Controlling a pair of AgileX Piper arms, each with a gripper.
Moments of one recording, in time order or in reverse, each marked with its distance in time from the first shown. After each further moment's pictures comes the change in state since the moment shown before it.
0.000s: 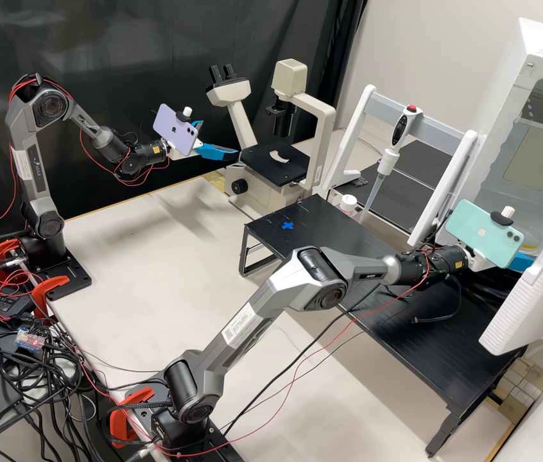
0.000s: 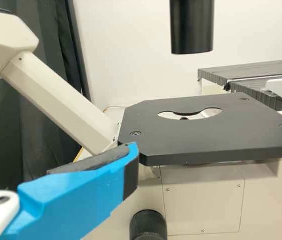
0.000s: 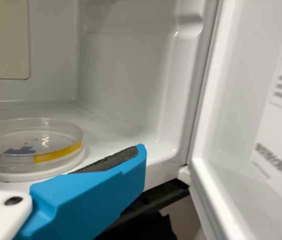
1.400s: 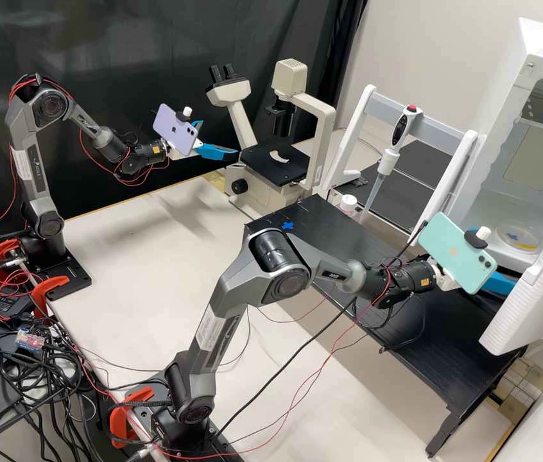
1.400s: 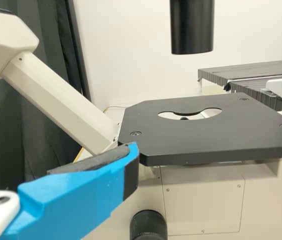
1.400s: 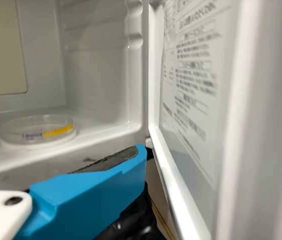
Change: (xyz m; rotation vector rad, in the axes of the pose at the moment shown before) left arm 0.000 0.000 0.000 0.000 0.000 0.000; right arm -0.098 0.033 0.007 0.113 -0.050 0.082
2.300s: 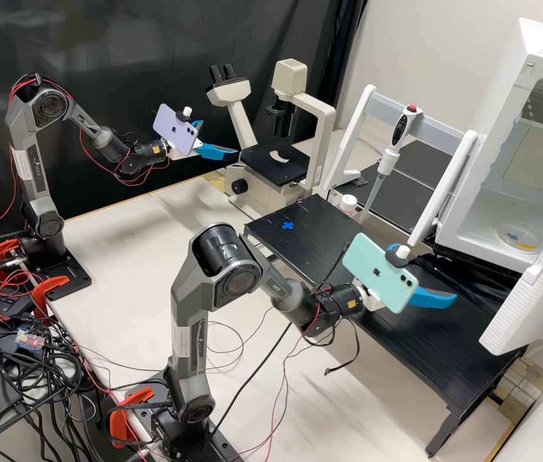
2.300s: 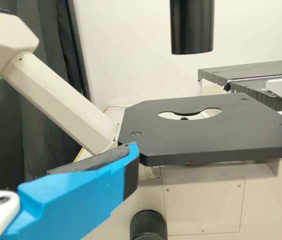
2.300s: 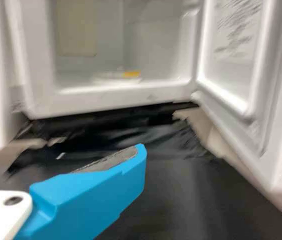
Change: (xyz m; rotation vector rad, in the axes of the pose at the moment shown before) left arm 0.000 0.000 0.000 0.000 0.000 0.000; right arm -0.131 -0.031 0.020 -0.034 0.069 -0.101
